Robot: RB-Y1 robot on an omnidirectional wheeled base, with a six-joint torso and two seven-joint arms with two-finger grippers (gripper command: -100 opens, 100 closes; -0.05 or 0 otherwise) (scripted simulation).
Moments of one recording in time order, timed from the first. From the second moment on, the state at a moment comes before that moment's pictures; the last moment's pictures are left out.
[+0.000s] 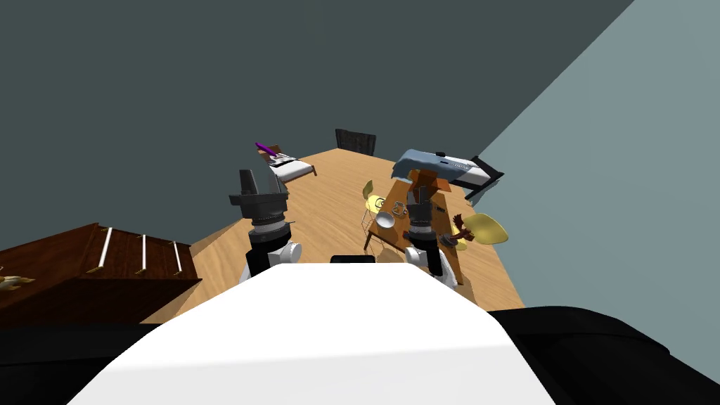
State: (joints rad) left arm 0.48 0.04 -0.02 -2.33 0.02 -0.63 0.17; right arm 0.47 -0.26 0.01 -2.20 -0.03 -0.54 0.05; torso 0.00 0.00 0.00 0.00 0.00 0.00
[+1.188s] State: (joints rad) left arm 0.48 0.04 -0.02 -2.33 0.02 -0.63 0.17; right arm 0.46 -0.62 0.09 -1.83 0.14 -0.49 0.18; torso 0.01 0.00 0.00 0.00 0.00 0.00
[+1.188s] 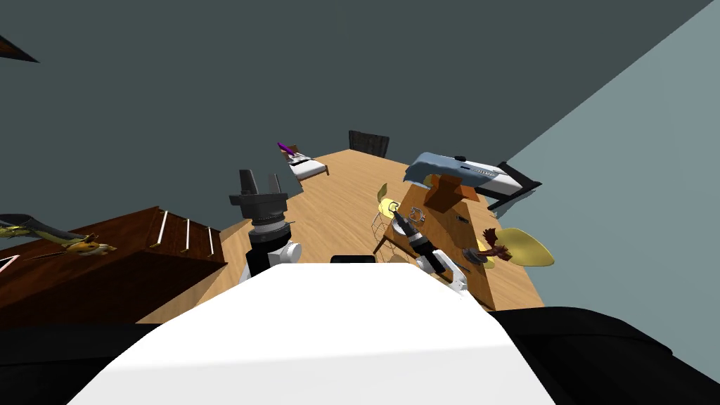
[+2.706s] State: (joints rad) left arm 0.48 0.04 -0.02 -2.33 0.02 -0.63 0.17; right arm 0.43 -0.89 0.22 -1.40 0.34 -0.45 0.33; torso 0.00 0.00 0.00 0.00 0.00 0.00
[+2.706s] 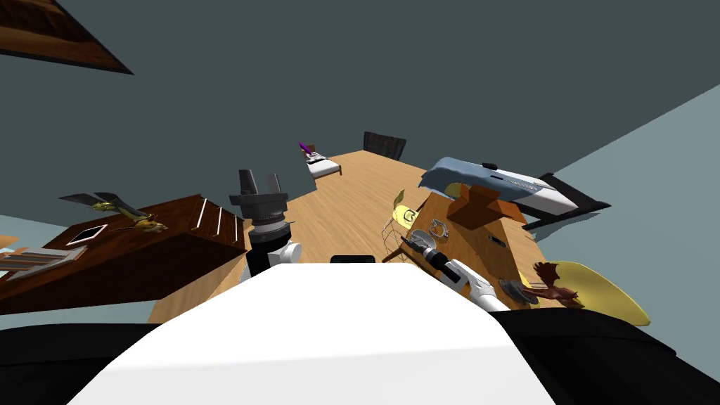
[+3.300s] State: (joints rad) left arm 0.48 0.04 -0.02 -2.33 0.02 -0.63 0.17; right arm 0.42 -0.97 0.27 -1.17 0.43 -0.47 0.40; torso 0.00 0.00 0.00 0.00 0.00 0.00
